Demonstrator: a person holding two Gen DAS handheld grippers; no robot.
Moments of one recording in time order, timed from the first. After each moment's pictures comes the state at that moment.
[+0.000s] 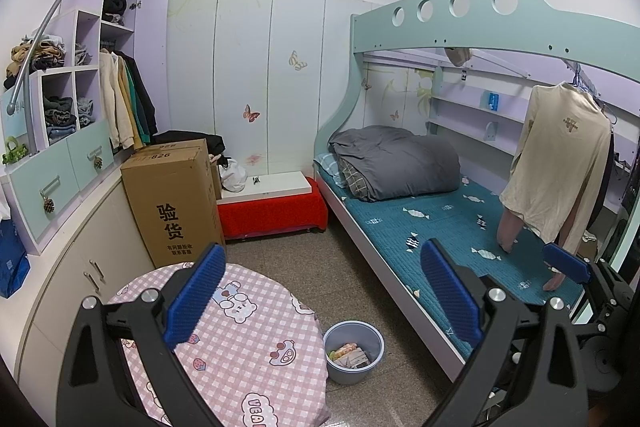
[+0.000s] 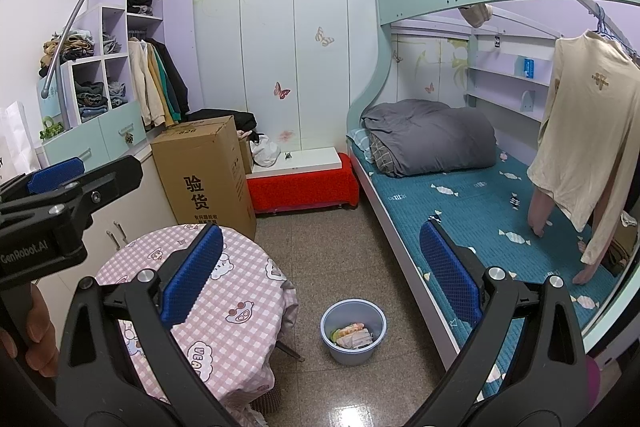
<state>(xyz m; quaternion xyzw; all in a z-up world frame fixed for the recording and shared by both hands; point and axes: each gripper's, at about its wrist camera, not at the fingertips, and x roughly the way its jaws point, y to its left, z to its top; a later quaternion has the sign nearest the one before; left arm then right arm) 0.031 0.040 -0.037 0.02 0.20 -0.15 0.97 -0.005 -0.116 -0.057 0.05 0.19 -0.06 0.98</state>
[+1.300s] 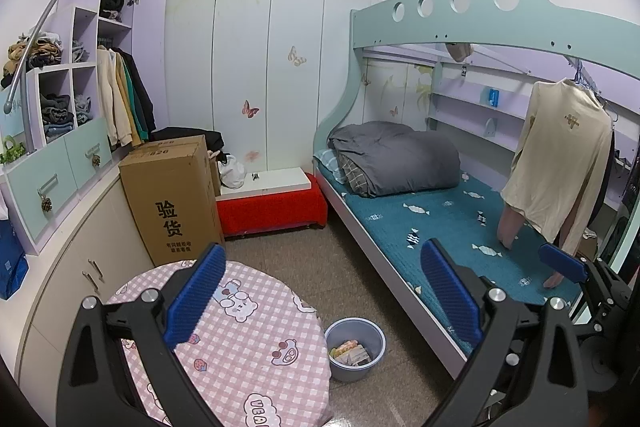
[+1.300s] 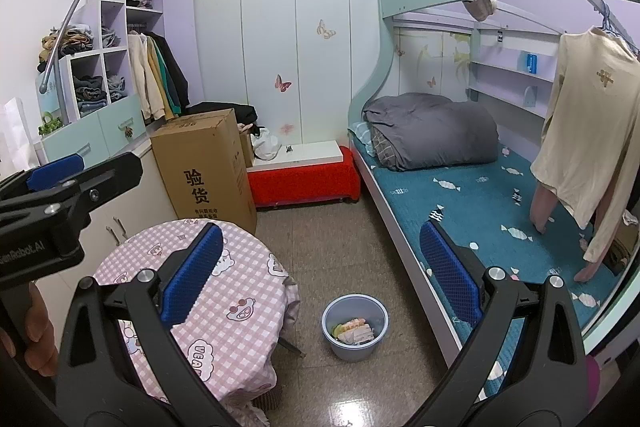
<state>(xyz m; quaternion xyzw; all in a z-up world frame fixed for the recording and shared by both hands) 0.035 0.036 -0.045 0.02 0.20 -0.15 0.97 0.005 -0.115 -0.064 0.05 0.20 -0.06 0.98</state>
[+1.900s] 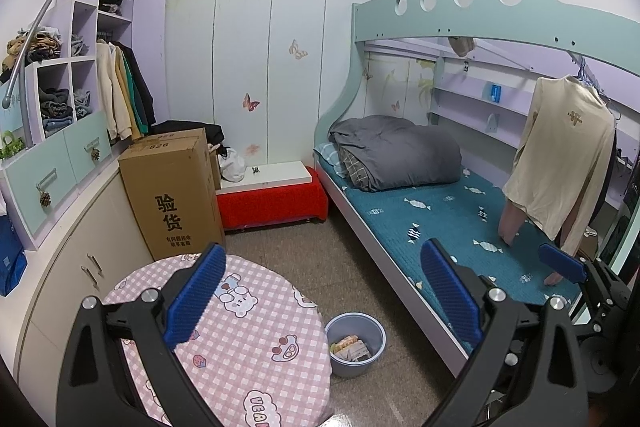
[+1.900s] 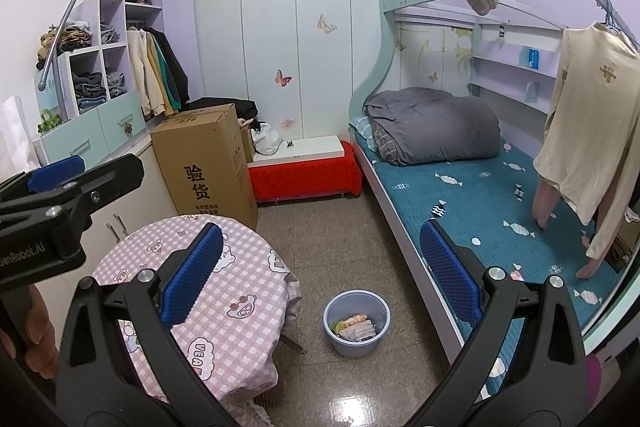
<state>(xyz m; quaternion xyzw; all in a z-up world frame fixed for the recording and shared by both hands) 0.043 0.043 -0.058 0.02 0.22 -0.15 0.96 0.015 -0.119 -0.069 0.05 0.21 -0.05 0.98</state>
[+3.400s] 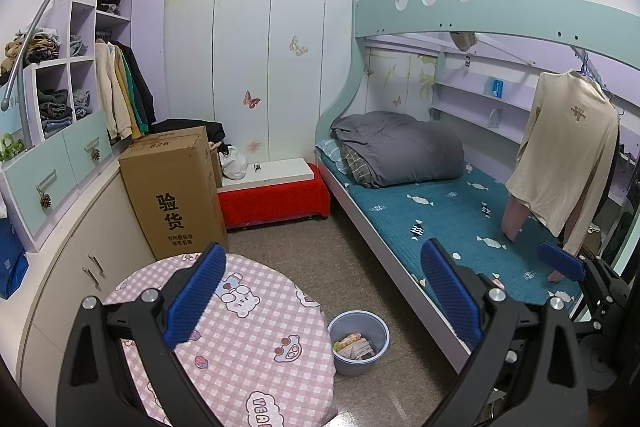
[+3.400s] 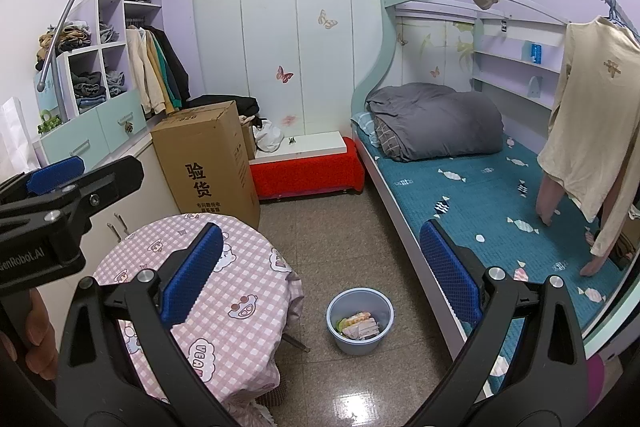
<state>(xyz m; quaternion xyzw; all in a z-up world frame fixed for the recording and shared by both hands) 0.049 0.044 -0.056 0.03 0.22 -0.15 0.96 0.020 -0.123 -0.069 0.05 0.21 -0.05 0.97</state>
